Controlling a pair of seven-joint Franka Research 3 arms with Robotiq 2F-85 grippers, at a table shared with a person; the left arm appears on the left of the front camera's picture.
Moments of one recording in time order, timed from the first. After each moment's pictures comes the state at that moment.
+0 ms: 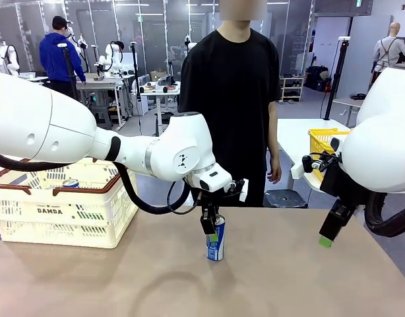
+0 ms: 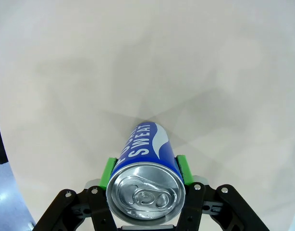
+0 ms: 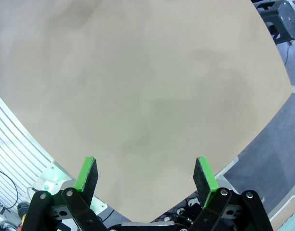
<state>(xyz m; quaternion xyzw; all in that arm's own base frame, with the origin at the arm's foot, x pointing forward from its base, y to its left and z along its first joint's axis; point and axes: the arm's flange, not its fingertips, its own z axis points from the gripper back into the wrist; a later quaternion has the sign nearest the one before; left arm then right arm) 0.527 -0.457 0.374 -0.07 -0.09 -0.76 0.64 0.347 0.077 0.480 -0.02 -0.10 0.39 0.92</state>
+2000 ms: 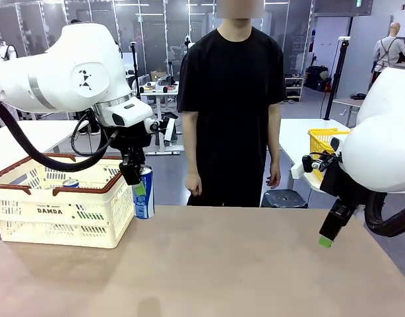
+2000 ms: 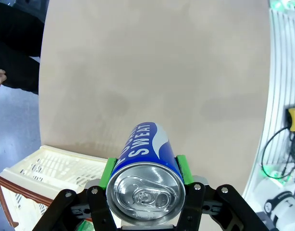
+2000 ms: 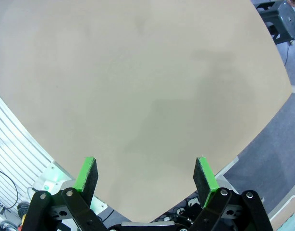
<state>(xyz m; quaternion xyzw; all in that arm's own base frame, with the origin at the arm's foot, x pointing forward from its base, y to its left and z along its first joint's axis) 0.474 -0.278 0.545 -0.03 -0.10 -0.69 0.72 0.347 0.077 0.480 -0.02 -0.10 0.39 0.91</state>
